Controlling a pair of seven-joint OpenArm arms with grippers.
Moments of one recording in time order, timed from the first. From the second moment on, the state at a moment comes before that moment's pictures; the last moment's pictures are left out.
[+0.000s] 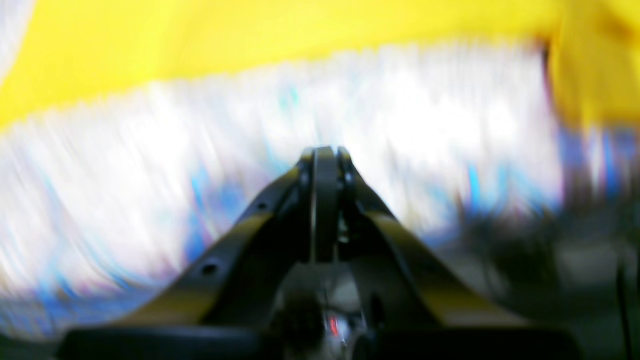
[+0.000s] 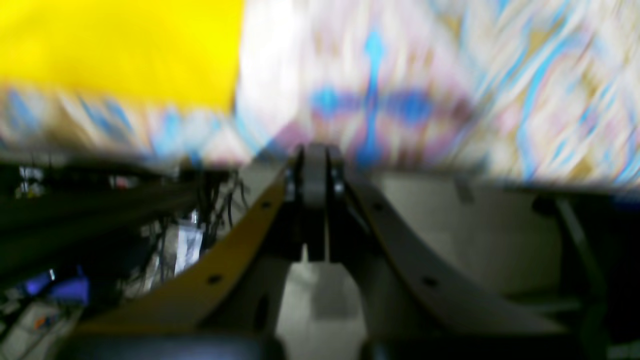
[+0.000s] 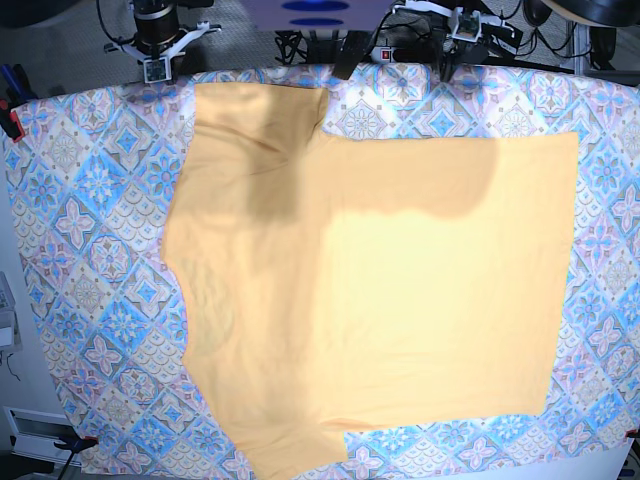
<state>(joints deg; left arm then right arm) 51.1 -6.1 -2.3 80.2 0.8 1.4 -41.9 -48.2 8.7 4.8 92.6 -1.7 0.3 -2.2</state>
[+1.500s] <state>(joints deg) 33.8 -10.0 -25.8 90.6 -34.3 1.2 17.4 -44.1 8.6 -6.0 103.3 -6.6 0.2 -16.2</state>
